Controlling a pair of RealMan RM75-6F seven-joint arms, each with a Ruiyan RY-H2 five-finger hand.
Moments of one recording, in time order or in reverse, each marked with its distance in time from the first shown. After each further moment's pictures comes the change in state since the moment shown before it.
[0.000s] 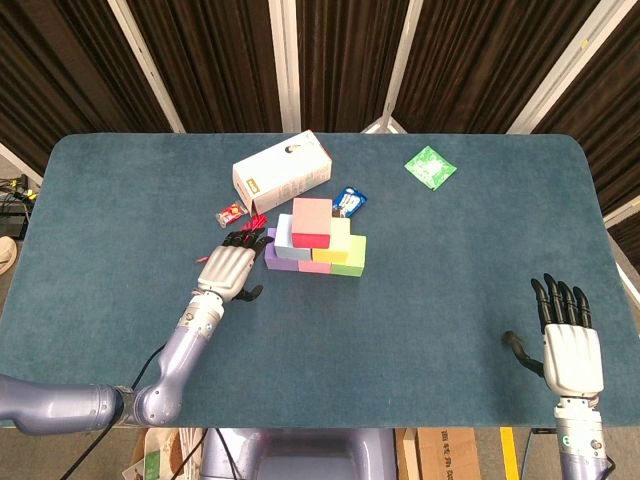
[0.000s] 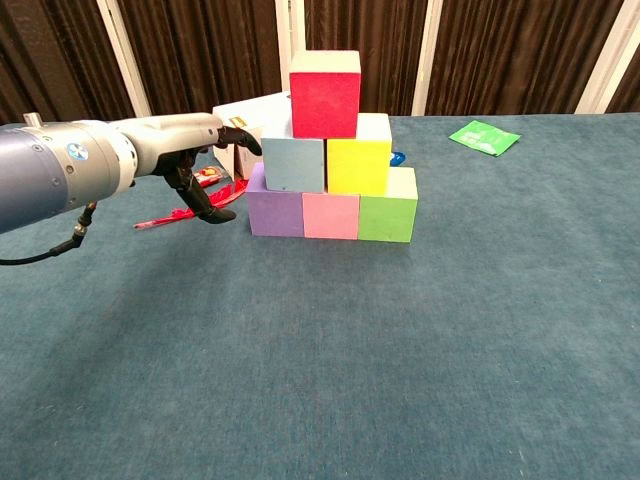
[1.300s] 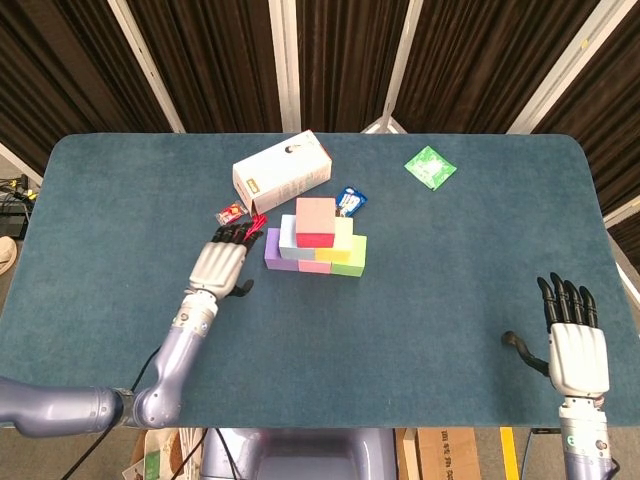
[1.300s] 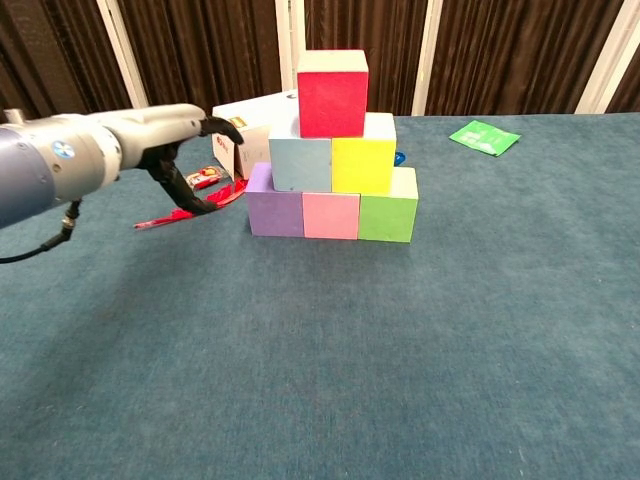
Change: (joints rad) left arm 0.026 0.010 0.005 -0.006 0.021 0.079 0.038; right arm -0.021 0.012 0.032 -0.009 -0.001 -0.019 0.010
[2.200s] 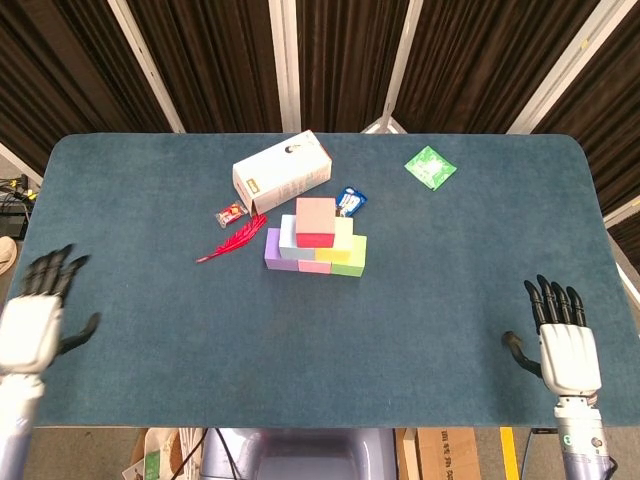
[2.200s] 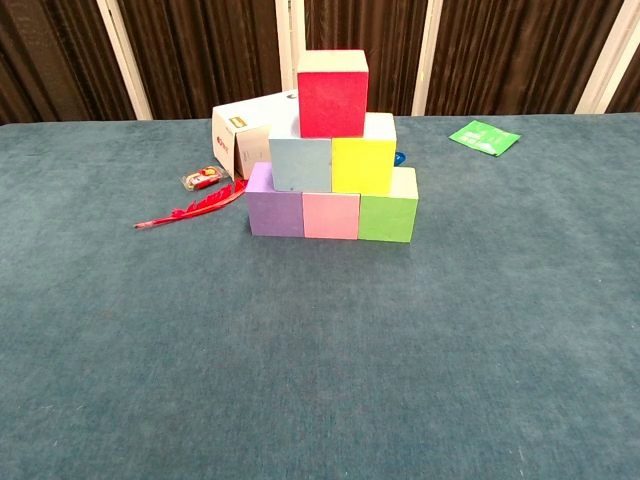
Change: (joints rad) left arm 0.638 0.426 0.338 -0.160 0.719 0.544 -0.482; right arm 0.012 0.022 -0.020 0.010 -0.030 -0.056 -0.013
